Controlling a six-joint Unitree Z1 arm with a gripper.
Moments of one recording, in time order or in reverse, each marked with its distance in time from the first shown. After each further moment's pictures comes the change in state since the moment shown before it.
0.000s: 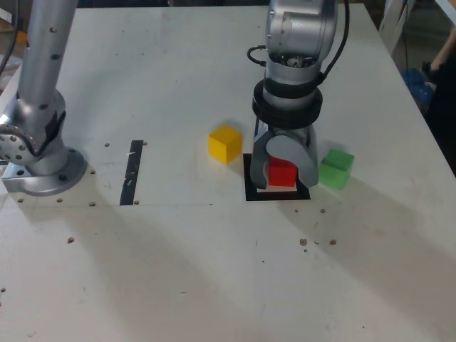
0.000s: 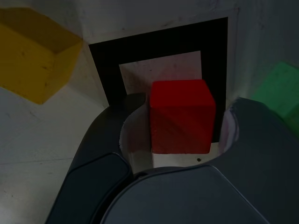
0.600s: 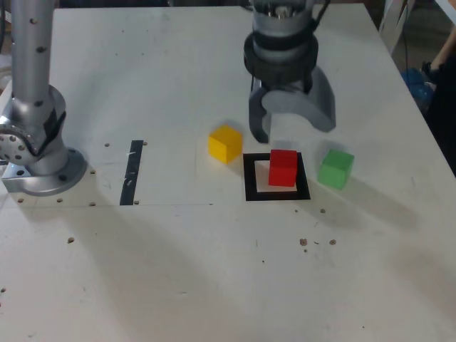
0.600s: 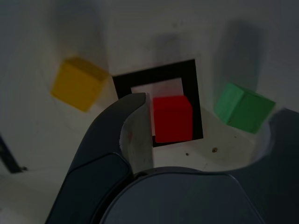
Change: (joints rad) arm -0.010 -0.136 -0.087 0.133 0.176 0.031
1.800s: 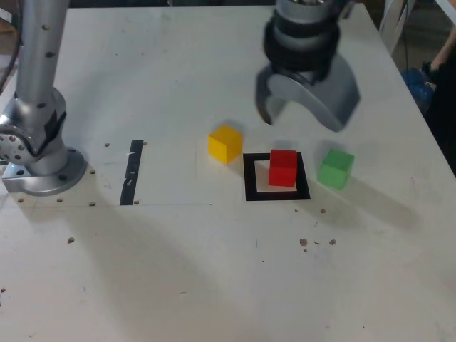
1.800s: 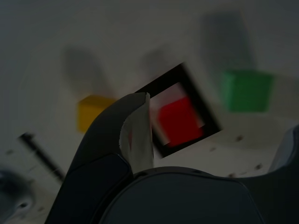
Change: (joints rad) arm -0.011 0.055 -0.162 0.169 0.051 0.357
